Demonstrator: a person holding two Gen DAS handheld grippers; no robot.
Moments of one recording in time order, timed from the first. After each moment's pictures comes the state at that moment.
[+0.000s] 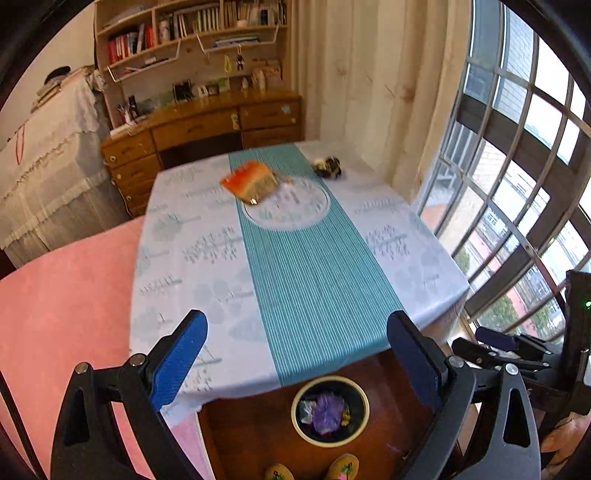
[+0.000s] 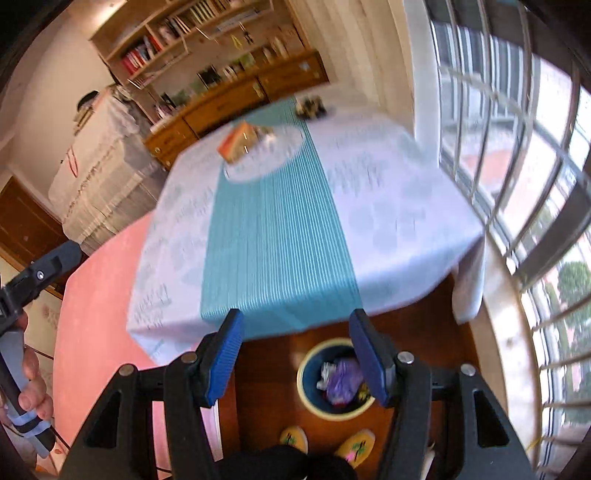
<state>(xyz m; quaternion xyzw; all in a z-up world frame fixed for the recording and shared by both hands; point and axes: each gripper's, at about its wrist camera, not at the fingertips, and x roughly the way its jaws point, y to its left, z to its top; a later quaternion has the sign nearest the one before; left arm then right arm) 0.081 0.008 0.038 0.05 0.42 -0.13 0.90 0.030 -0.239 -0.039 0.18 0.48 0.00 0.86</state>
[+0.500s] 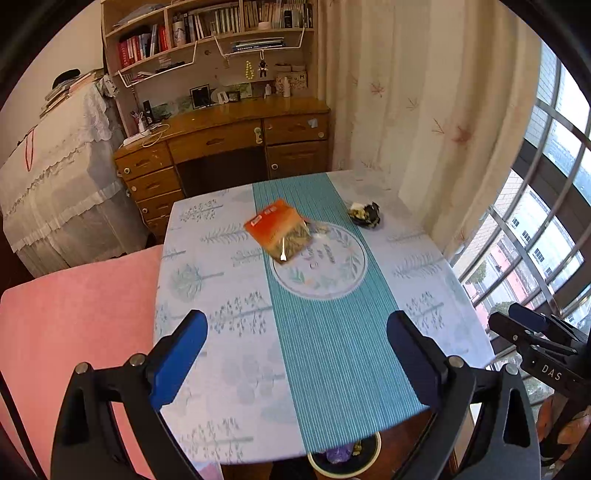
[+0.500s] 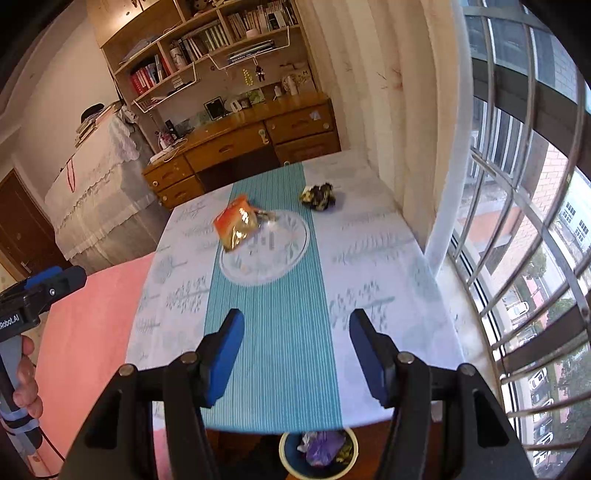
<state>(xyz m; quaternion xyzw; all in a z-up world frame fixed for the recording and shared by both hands) 0.234 0.003 0.077 0.05 0.43 -0.10 0.90 0.171 -0.269 0.025 0.13 0.44 -0.02 0.89</state>
